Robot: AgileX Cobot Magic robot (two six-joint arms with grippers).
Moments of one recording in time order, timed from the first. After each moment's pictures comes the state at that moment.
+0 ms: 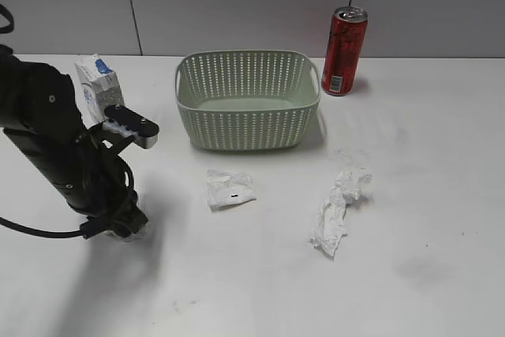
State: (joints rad) left arm -0.47 1.87 -0.91 -0.32 0.54 0.45; right arm -0.03 -0.01 -0.42 0.25 0.95 -0.20
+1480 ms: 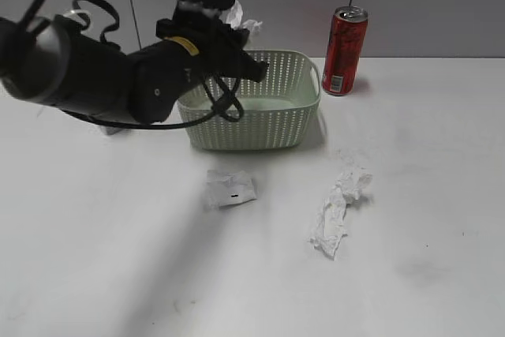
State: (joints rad) left arm -0.67 2.02 -1.17 -0.46 -0.56 0.45; right arm -0.03 -0.01 -0.42 0.25 0.95 -0.20
